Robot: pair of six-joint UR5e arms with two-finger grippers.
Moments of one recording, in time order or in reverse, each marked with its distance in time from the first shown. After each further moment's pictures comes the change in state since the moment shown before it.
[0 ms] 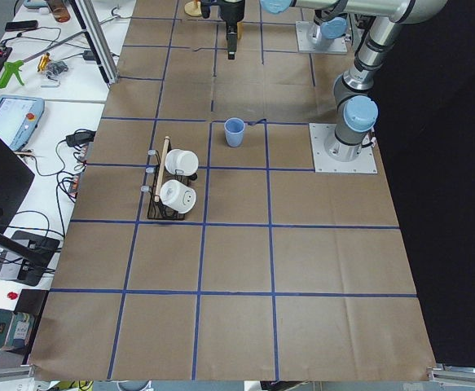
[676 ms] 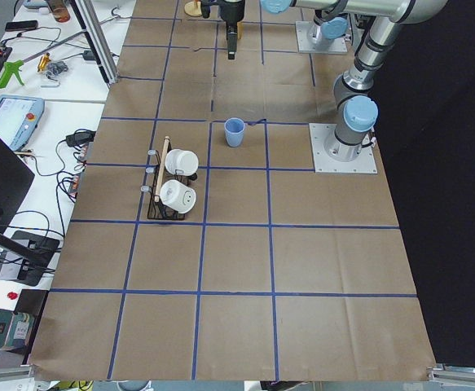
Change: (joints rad) left arm 0.000 0.000 0.000 0.000 -0.001 -0.001; right arm 0.023 -0.009 -0.013 0.006 0.004 0.044
